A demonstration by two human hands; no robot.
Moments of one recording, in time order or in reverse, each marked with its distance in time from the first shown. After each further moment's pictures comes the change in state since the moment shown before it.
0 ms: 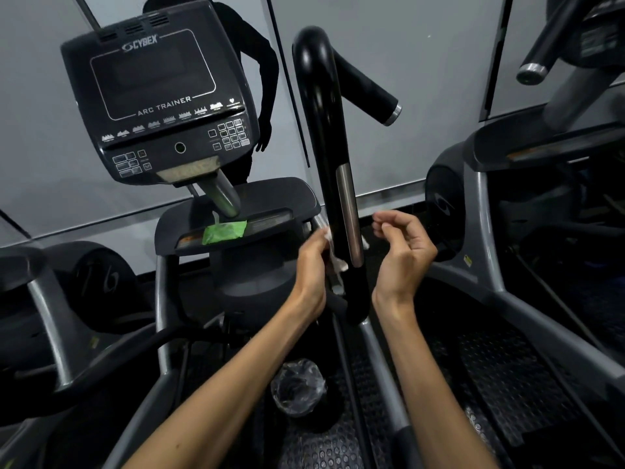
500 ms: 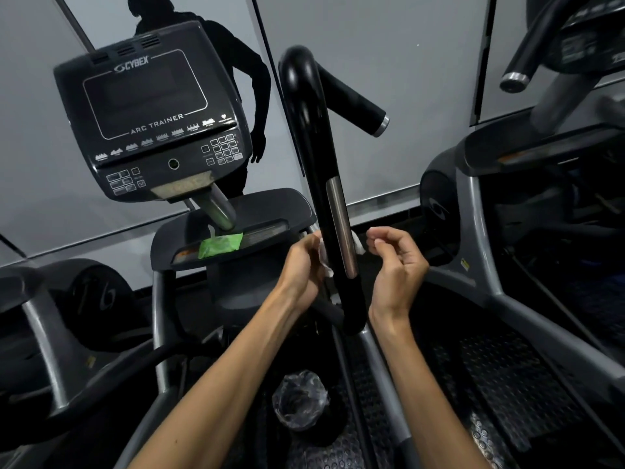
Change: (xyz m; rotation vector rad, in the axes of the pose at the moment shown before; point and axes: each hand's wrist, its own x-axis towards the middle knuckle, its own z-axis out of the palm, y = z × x) left_hand 0.028 0.006 -0.012 -0.182 -0.033 -0.222; right_hand -0.001 0.007 -0.007 -0.031 0.016 0.023
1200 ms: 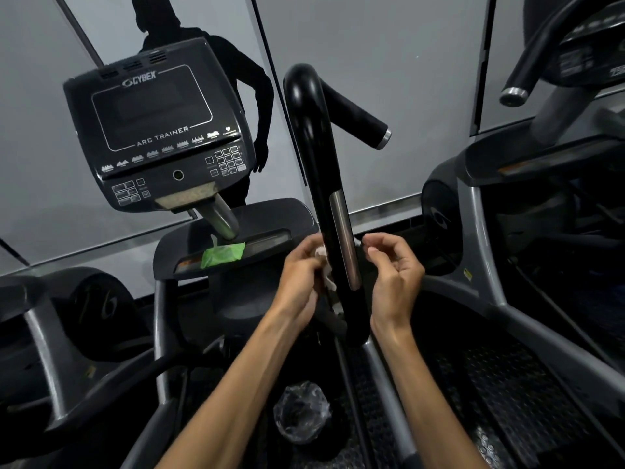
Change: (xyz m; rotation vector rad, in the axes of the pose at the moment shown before) left_hand -0.006 0.003 -0.003 0.020 -0.010 0.119; right_hand 0.002 -0.001 0.004 -0.071 -0.098 0.004
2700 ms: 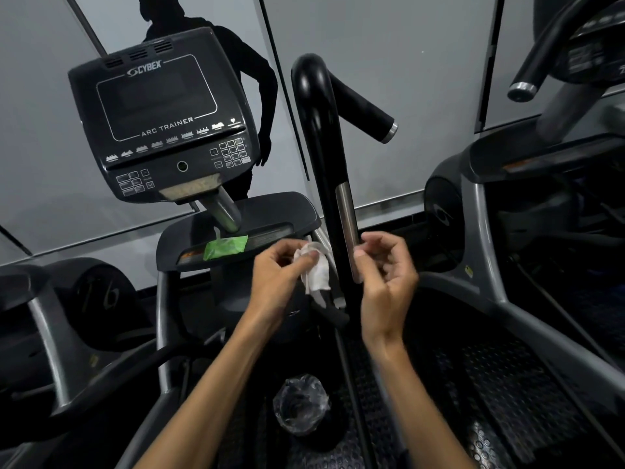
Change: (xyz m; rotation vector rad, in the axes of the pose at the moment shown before) left_hand -0.027 0.014 -0.038 0.317 0.128 0.235; right_hand -0.037 -0.022 0.004 -0.067 -0.064 -0.080
